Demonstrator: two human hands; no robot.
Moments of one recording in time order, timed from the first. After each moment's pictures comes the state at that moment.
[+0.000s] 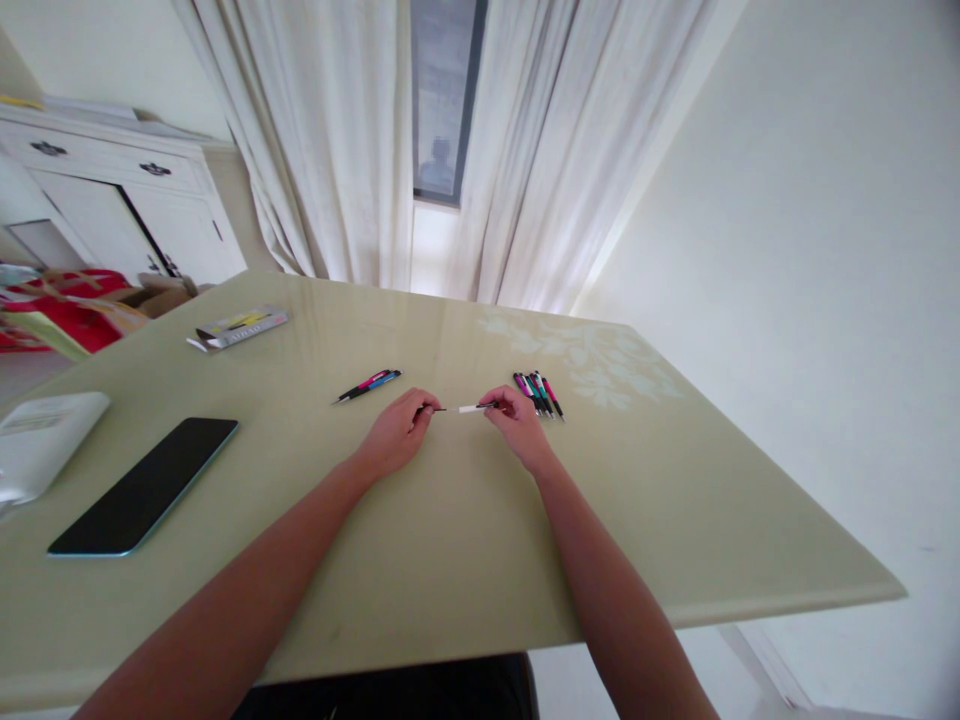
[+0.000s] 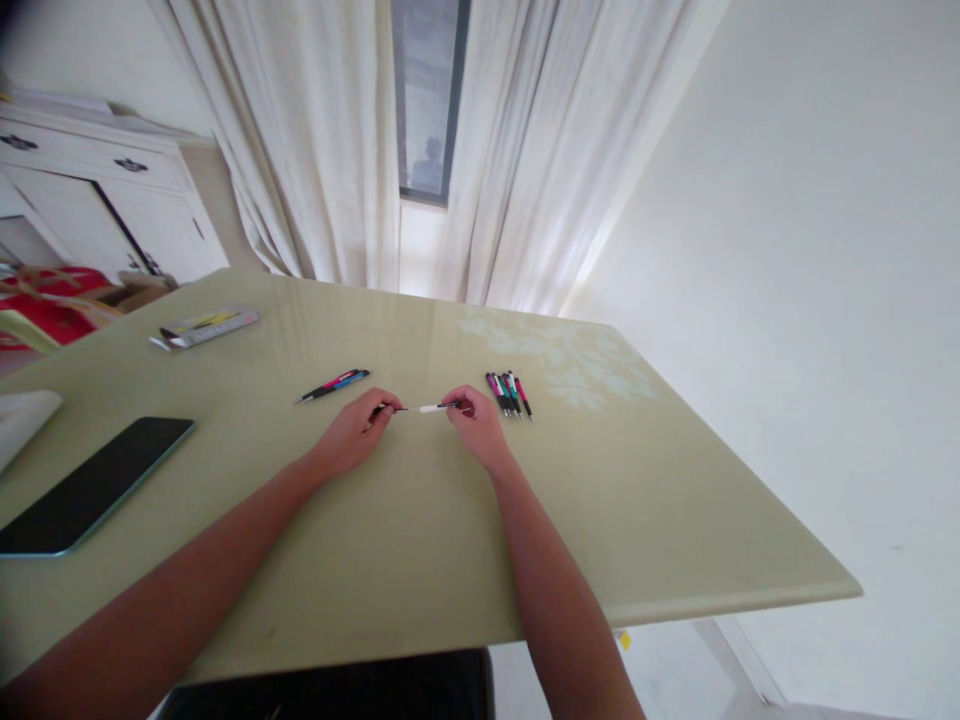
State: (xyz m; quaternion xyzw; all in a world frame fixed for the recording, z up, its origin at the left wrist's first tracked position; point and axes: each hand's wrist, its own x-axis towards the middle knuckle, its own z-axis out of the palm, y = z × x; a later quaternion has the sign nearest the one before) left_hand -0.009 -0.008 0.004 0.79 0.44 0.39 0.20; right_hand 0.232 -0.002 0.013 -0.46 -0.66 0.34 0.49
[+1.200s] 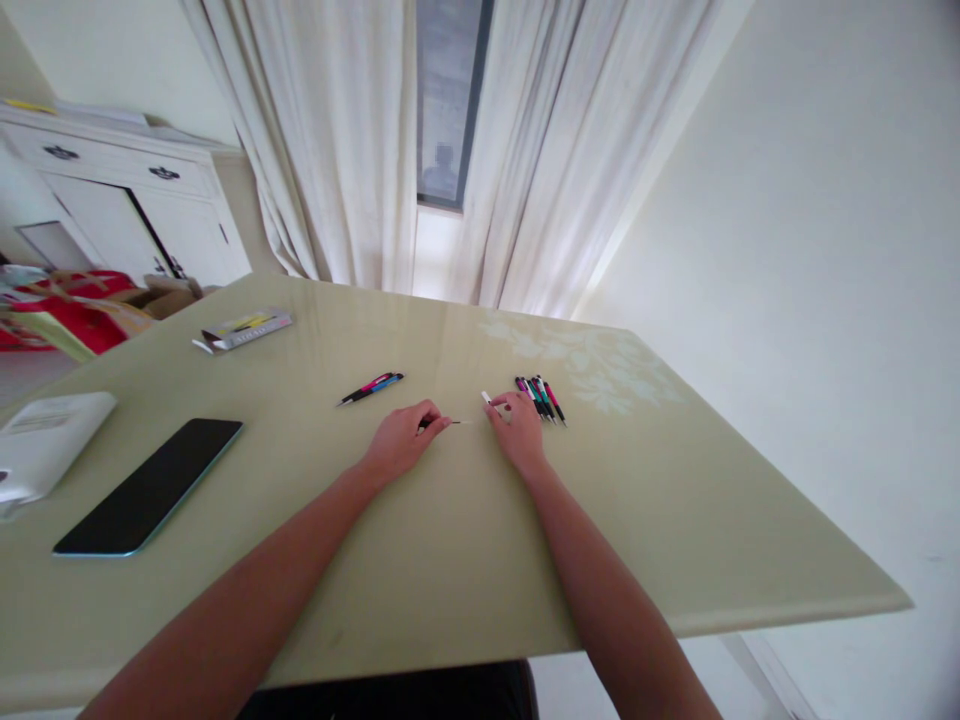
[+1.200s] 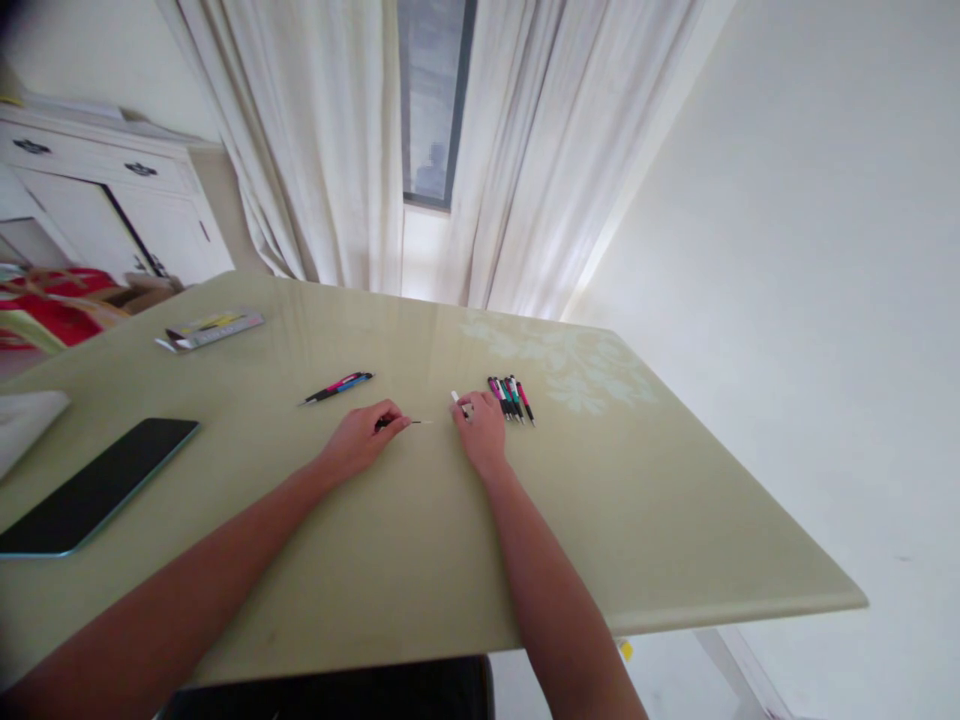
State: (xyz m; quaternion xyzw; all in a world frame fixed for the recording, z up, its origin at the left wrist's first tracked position) left_hand -0.002 -0.009 0.003 0.77 0.50 0.33 0.23; right_hand 0.233 0.005 -0.004 -0.59 -0.69 0.08 0.41
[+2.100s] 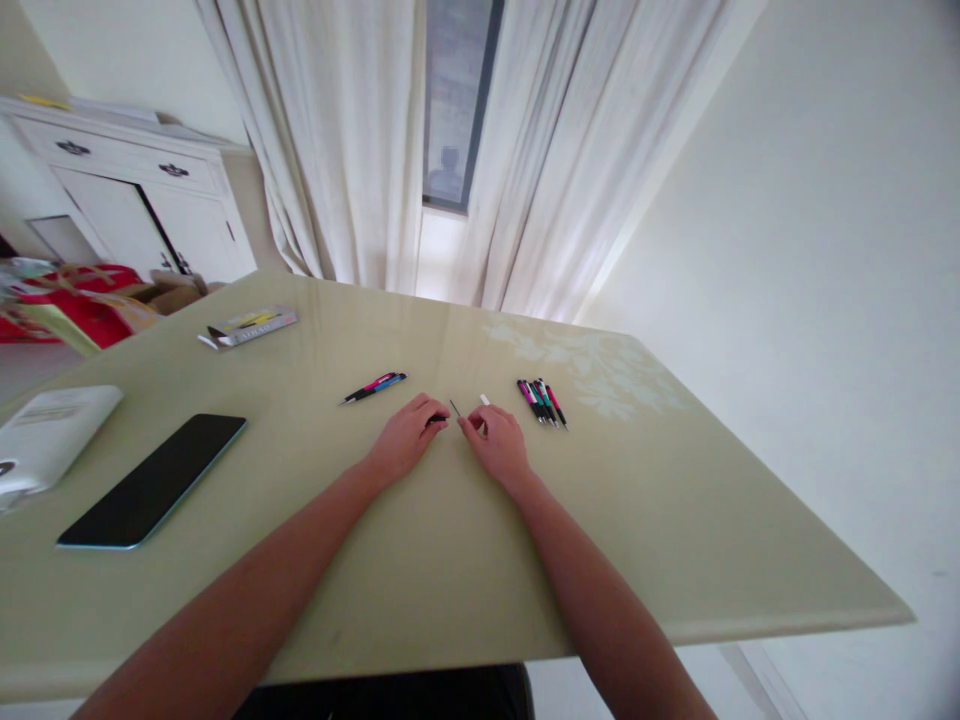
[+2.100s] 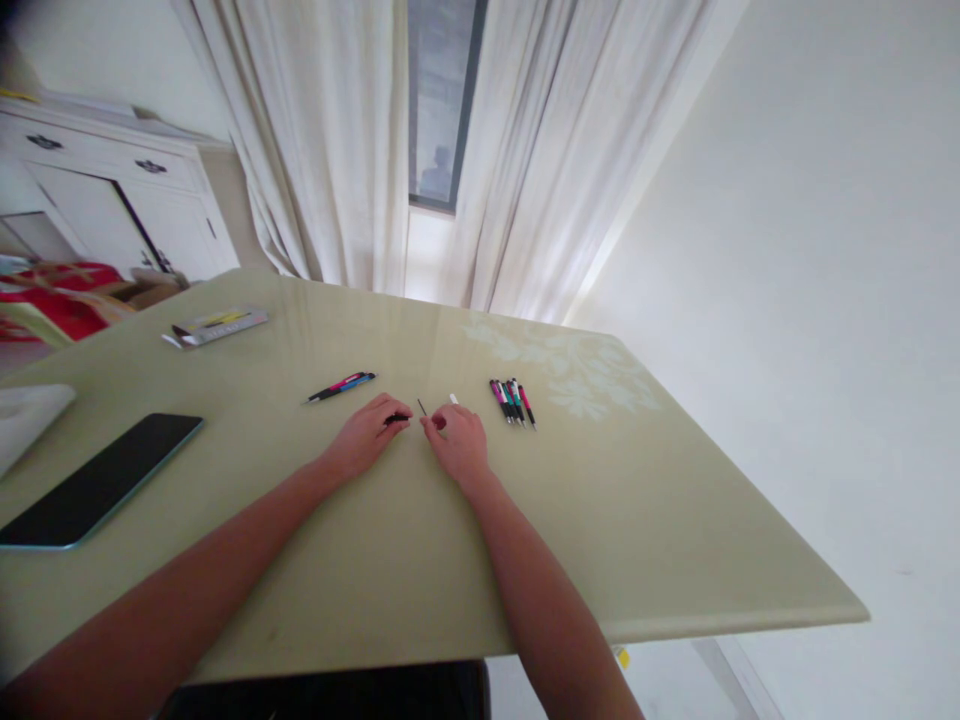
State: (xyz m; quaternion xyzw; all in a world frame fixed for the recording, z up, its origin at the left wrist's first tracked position) left_hand -0.002 -0.002 -0.009 0.81 0.42 0.37 0.19; right_hand 0.197 -0.014 0.002 -0.55 -0.76 0.10 0.33
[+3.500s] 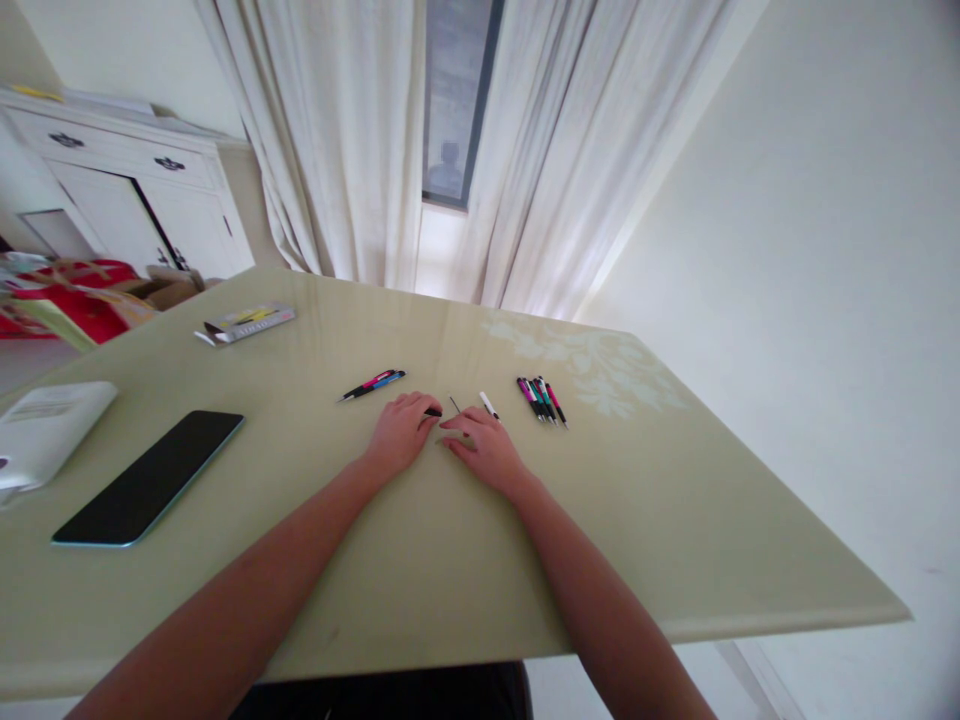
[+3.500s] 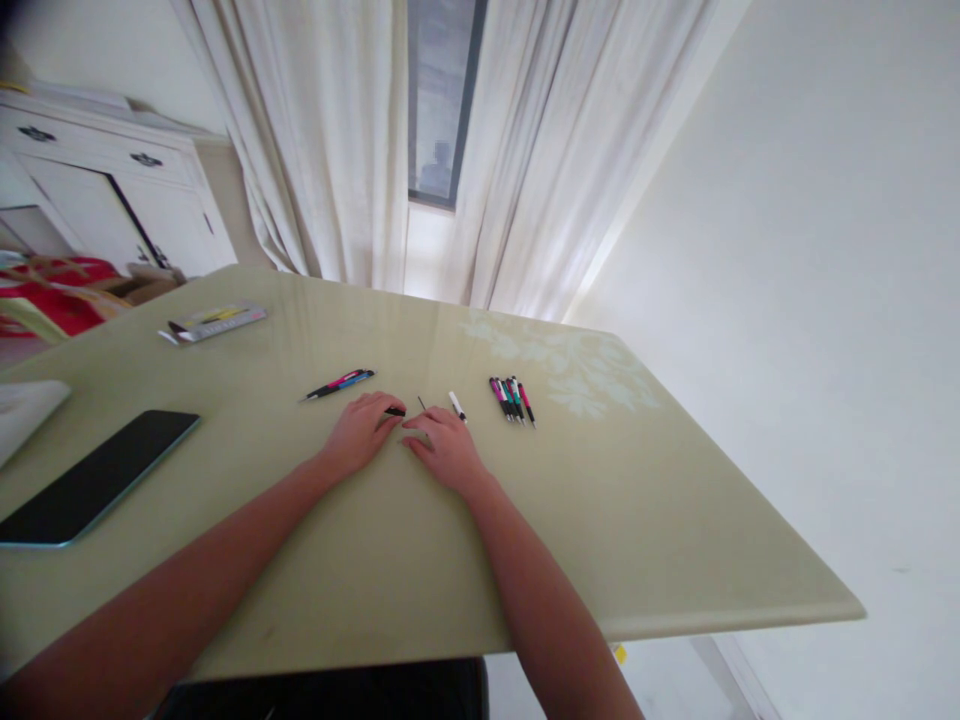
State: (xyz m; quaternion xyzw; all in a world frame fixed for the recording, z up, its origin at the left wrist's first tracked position) left_hand -0.003 0.001 -0.011 0.80 0.50 0.32 0.11; right_hand 0.198 -0.021 0.002 -0.41 -0.86 0.12 0.28
